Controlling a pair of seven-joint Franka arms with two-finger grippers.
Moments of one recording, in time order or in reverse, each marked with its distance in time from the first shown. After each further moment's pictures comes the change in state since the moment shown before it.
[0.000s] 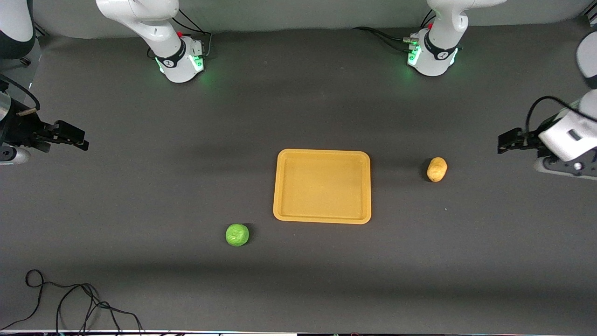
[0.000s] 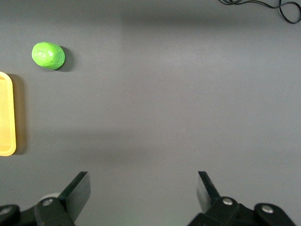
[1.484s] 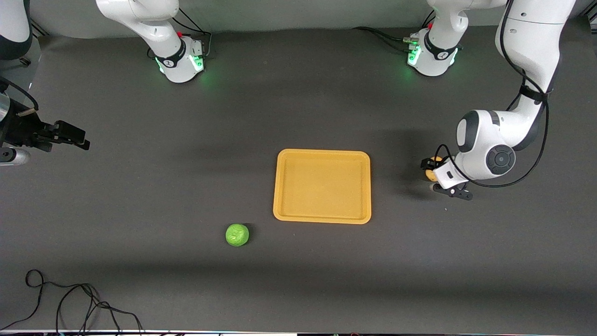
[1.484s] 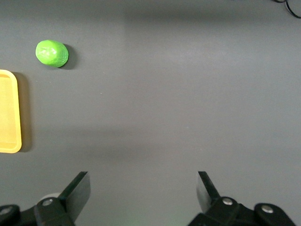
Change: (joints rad) left arm -0.083 0.322 -0.011 -0.354 -0.070 0.519 0.034; right arm 0.002 0.012 -0.007 0.016 0.019 -0.021 0.000
